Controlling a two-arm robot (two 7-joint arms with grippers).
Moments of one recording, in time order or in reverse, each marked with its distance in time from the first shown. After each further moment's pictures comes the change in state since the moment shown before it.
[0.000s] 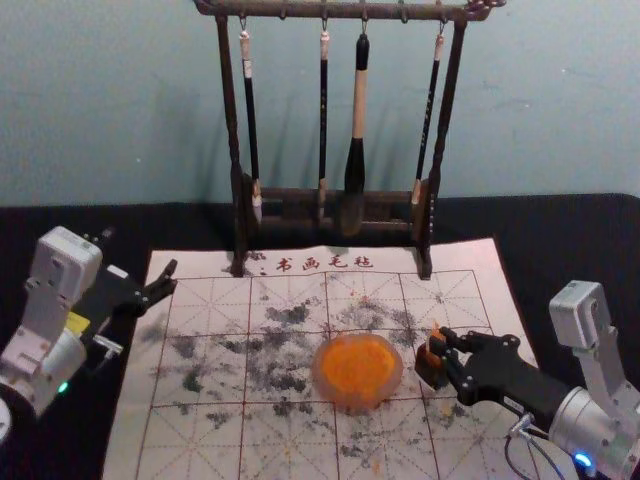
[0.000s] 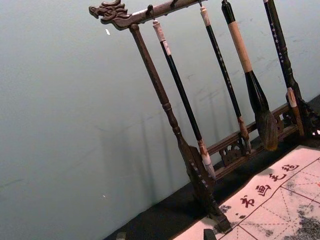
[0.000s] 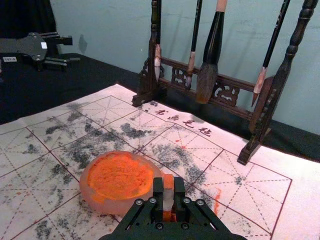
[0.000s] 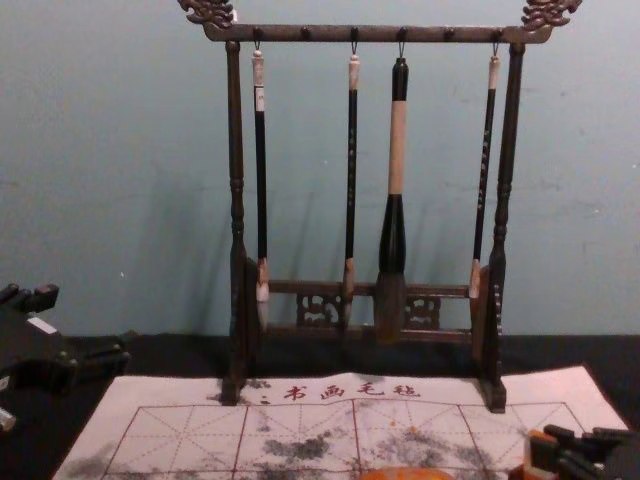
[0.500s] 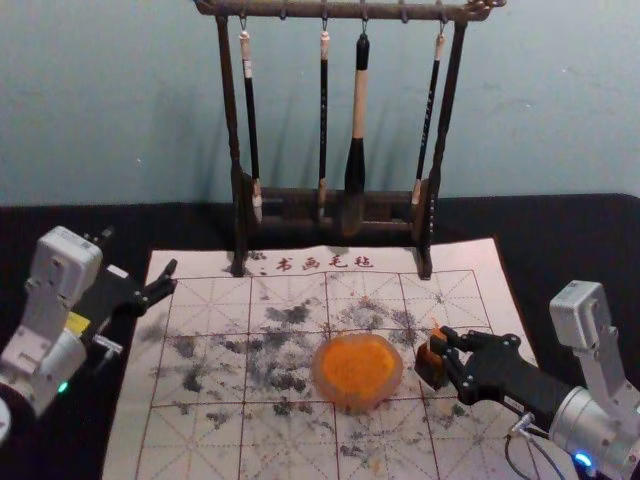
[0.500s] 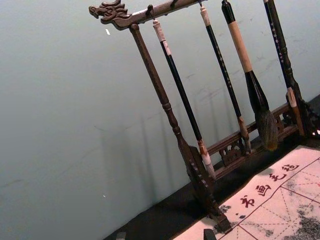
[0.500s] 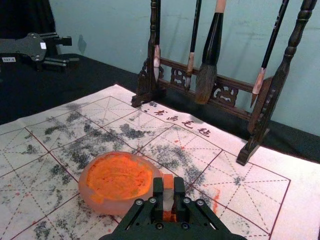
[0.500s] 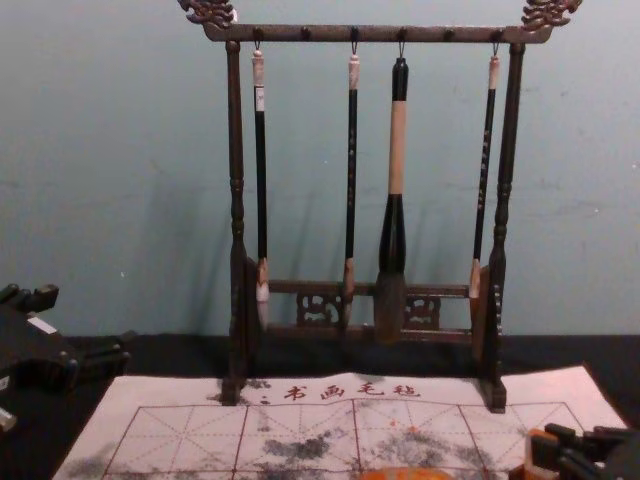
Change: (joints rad) left arm 0.000 0.000 0.000 0.000 0.000 0.000 0.000; right arm -0.001 0.000 0.001 -0.001 -0.003 -0.003 -0.005
